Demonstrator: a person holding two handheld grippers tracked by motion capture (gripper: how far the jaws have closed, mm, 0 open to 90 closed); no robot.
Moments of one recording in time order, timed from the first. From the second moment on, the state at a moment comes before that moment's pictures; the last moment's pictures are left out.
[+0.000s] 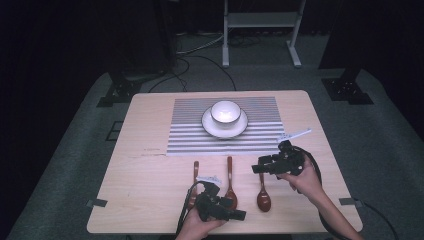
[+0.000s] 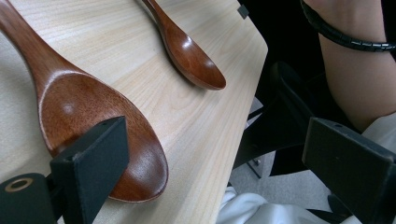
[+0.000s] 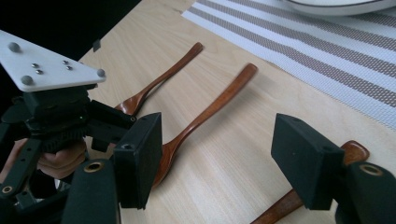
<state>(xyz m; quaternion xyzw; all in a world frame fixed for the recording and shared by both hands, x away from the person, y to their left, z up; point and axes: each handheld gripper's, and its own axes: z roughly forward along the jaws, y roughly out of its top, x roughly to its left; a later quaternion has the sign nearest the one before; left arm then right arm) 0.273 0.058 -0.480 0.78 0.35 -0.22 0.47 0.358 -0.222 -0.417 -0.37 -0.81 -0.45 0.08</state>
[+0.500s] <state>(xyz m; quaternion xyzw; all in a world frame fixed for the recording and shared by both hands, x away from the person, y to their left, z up) 0.273 0.060 -0.481 0.78 0.35 -0.22 0.47 0.377 -0.204 -0.429 -0.38 -0.82 -0.43 0.10</state>
